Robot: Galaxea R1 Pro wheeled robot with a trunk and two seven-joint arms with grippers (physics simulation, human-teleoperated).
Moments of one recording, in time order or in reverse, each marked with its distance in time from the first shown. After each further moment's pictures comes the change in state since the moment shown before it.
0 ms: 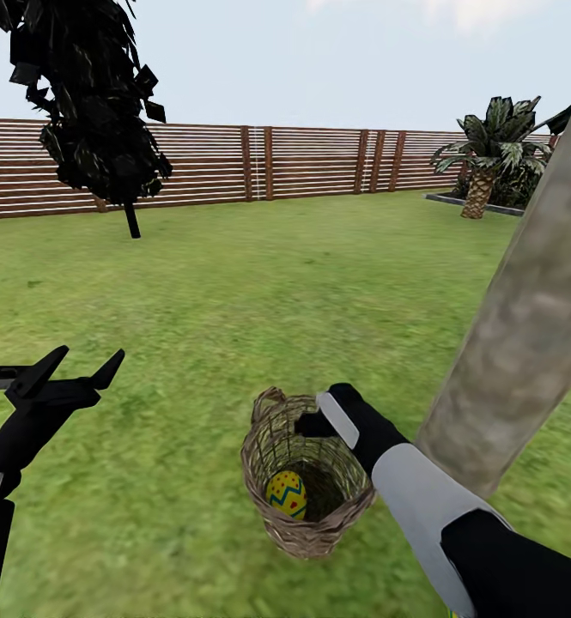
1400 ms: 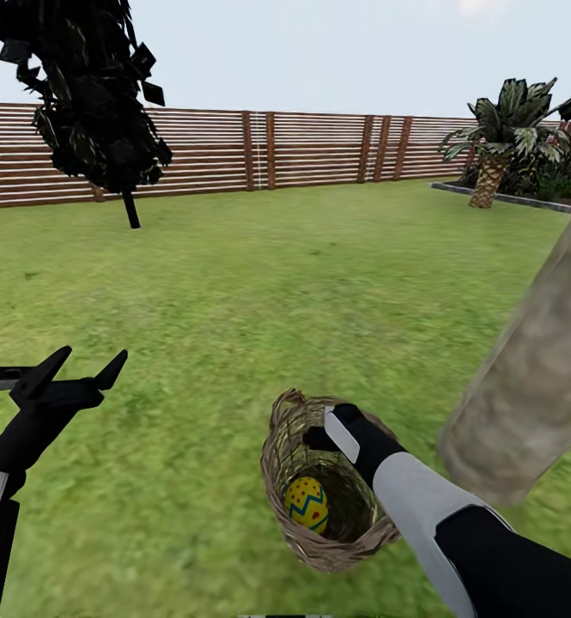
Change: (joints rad) left arm 0.000 -0.015 -0.002 0.000 -0.002 0.003 0.001; right arm 0.002 0.000 -0.001 0.182 0.006 -0.216 0.003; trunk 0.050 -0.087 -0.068
